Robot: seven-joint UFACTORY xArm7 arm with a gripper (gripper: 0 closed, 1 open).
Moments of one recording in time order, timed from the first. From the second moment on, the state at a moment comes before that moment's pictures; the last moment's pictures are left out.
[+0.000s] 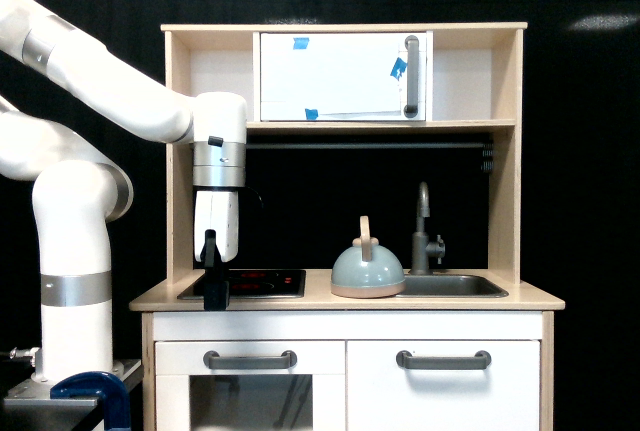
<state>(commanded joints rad) -0.05 -0.93 0.05 0.11 0.05 1.04 -0.05</state>
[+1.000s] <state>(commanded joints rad) -0.06 -0.81 -0.08 0.17 -0.04 0.95 -0.30</state>
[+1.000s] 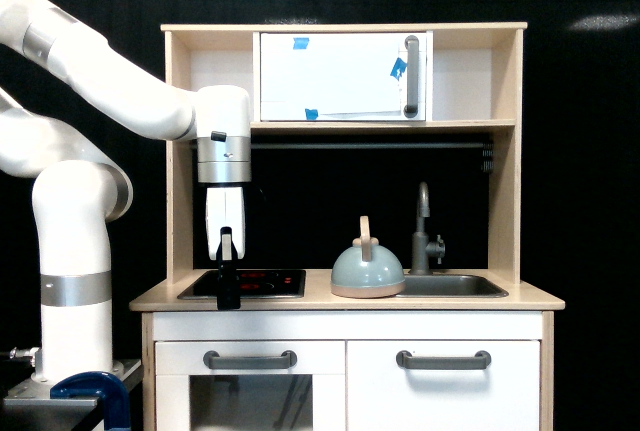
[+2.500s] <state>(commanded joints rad) 0.31 -0.09 -0.46 0.93 0.33 1.12 -1.73</state>
